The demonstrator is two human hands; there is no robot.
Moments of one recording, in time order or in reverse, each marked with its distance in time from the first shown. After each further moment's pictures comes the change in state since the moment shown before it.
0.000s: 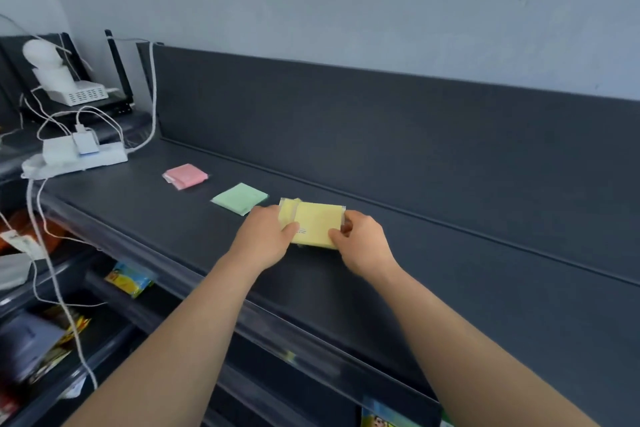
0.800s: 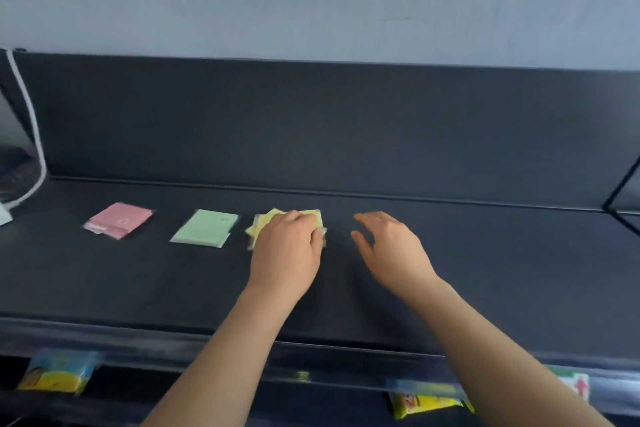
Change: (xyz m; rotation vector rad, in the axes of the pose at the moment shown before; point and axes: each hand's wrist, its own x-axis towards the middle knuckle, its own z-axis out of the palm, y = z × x) left_hand 0.006 0.005 0.002 0.068 0.118 0.592; right_hand -0.044 -0.014 -0.001 -0.434 0.296 0.065
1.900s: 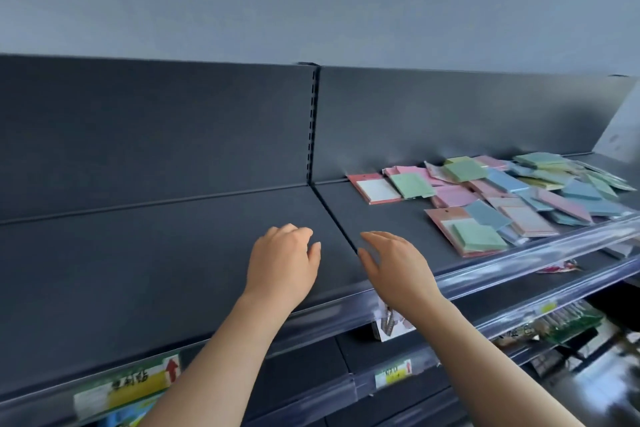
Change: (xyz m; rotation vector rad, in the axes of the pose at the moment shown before) left_hand -0.022 0.427 0.129 -0.220 -0.250 0.276; right_hand -0.196 0.347 -0.228 -0.244 0.134 0.451
